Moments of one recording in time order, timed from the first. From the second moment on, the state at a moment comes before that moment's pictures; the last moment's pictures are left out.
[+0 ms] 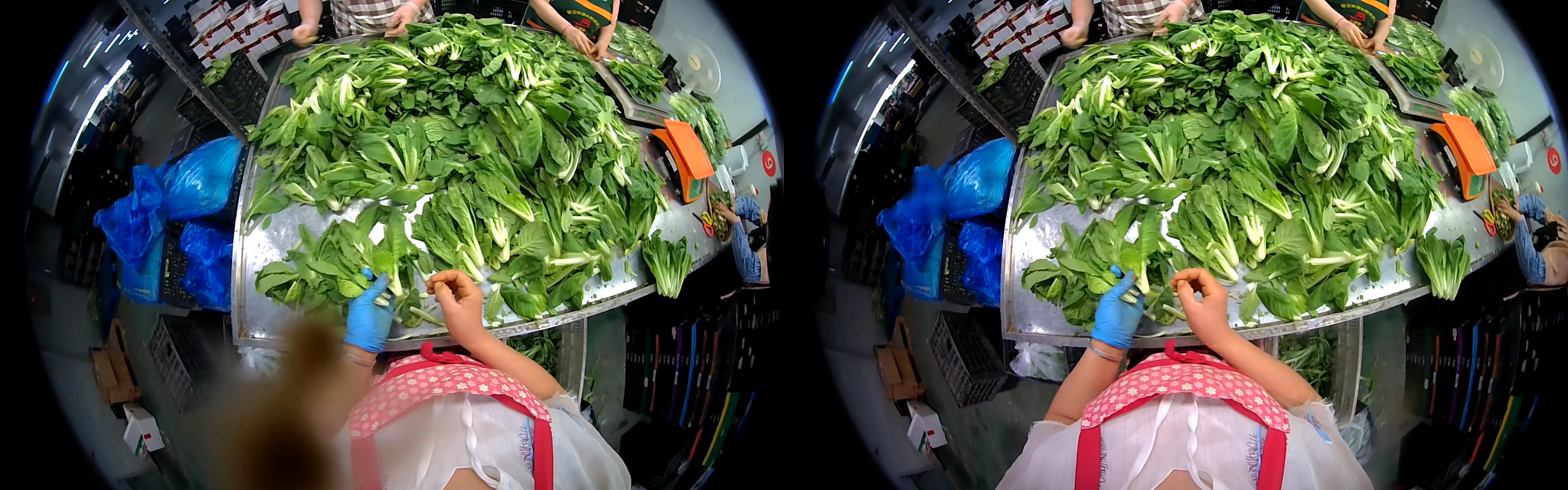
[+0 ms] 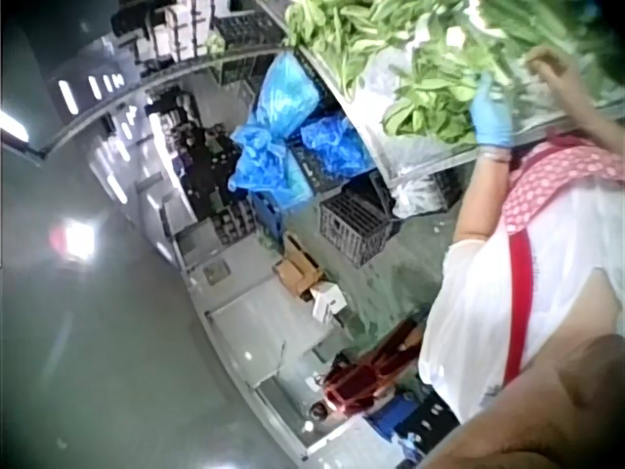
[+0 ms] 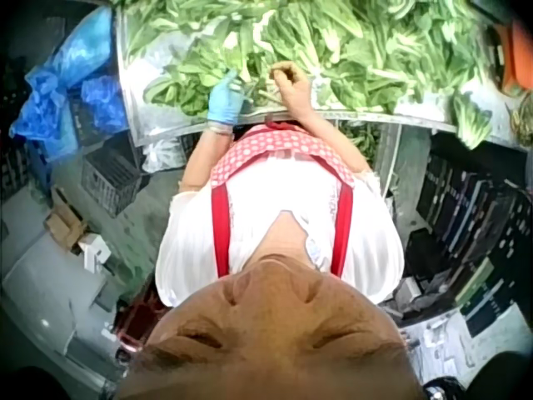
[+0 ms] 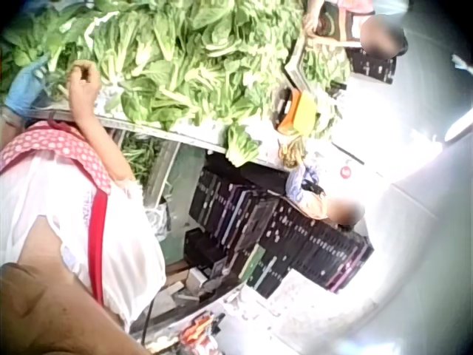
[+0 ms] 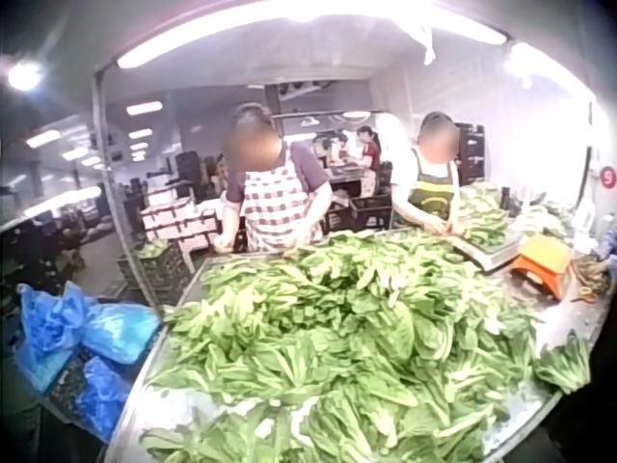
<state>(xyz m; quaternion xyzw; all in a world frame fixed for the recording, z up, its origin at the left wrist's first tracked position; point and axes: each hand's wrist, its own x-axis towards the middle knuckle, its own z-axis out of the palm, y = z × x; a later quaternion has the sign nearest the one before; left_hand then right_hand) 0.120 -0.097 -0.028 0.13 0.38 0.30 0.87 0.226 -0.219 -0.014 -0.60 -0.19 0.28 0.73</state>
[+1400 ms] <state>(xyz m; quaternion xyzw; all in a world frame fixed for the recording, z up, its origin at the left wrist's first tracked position) 0.112 -0.063 -0.046 0.30 0.33 0.24 0.86 0.181 -0.128 -0.034 -0.78 -0.26 0.22 0.52</state>
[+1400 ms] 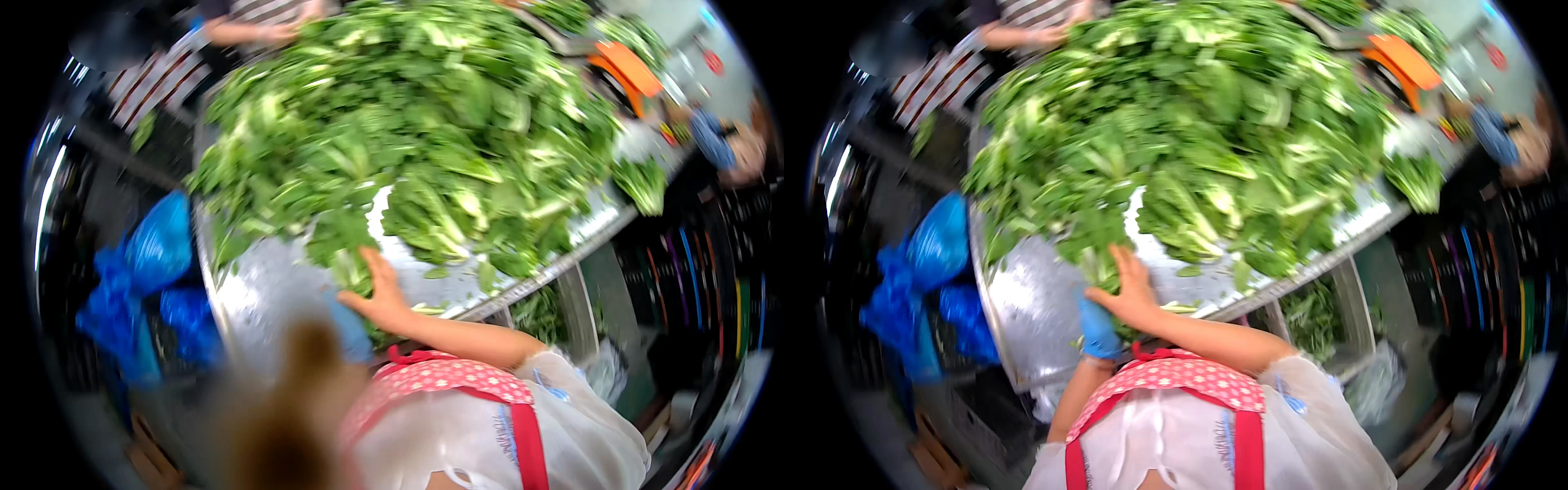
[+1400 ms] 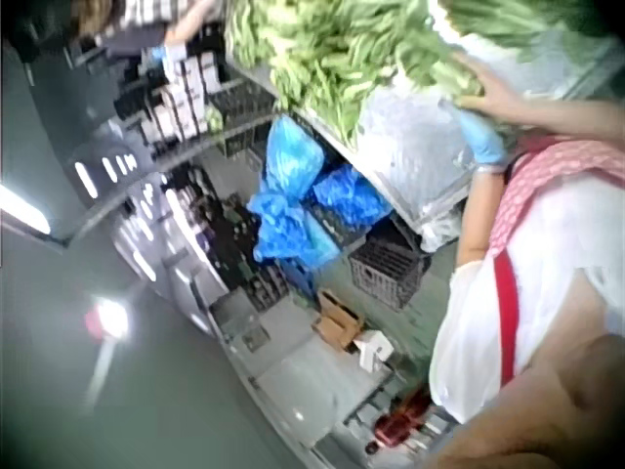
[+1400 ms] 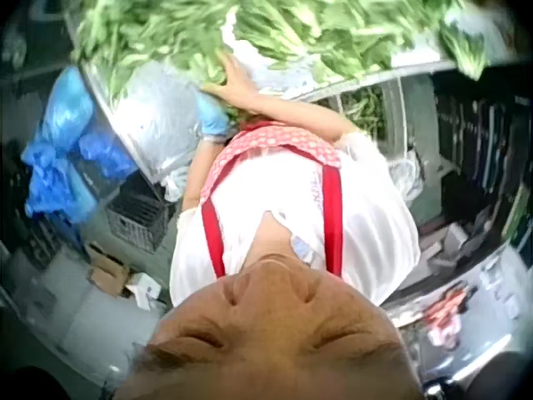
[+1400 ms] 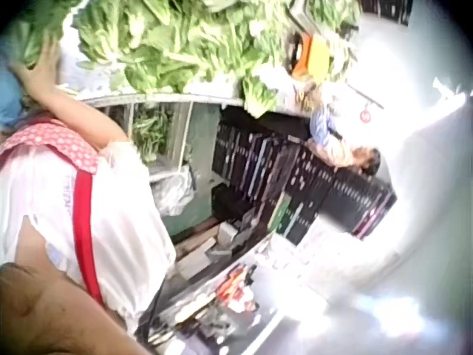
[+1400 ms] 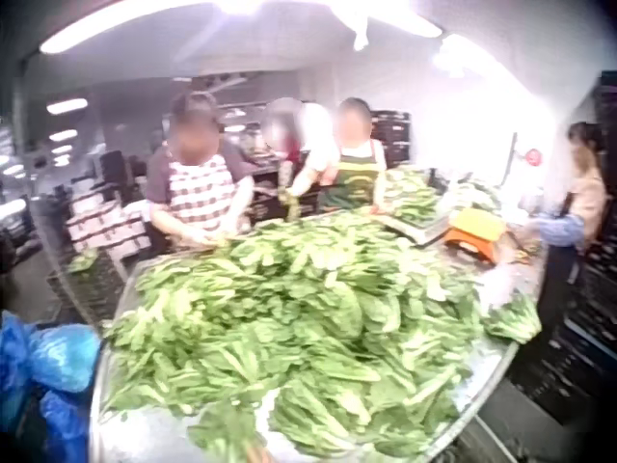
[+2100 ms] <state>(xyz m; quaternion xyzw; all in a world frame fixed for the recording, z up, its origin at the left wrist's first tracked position) 0.209 -0.158 0.061 0.65 0.04 -0.14 0.74 0.189 -0.505 -0.027 -0.77 0.10 -0.35 0.52</state>
